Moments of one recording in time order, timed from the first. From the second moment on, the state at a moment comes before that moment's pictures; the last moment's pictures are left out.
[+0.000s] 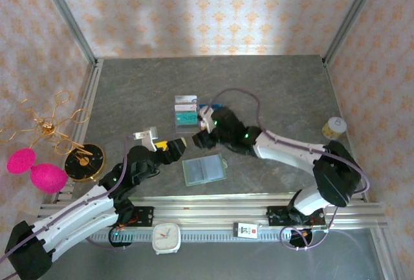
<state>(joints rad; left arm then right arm) -0.67 0.58 0.23 0.01 -0.15 -0.86 0.96 1.48 0.88 -0.11 -0.06 0.29</state>
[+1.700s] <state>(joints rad) -0.80 1.10 0.18 0.25 0.06 -0.93 1.24 1.50 0.65 0.19 0.33 0.83</state>
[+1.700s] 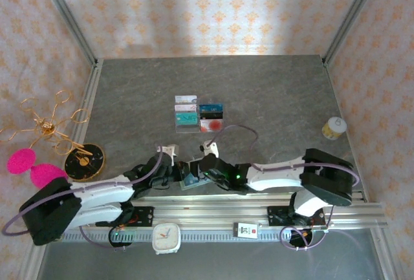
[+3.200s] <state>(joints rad) -0.77 1.08 0.16 0.19 0.04 -0.88 1.06 1.60 0.69 0.04 -0.09 0.79</state>
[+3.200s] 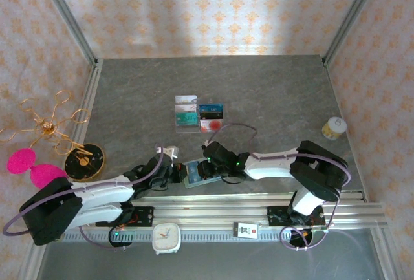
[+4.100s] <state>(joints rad) -0.75 1.06 0.18 0.19 0.06 -0.82 1.06 1.59 0.64 0.07 0.00 0.91</state>
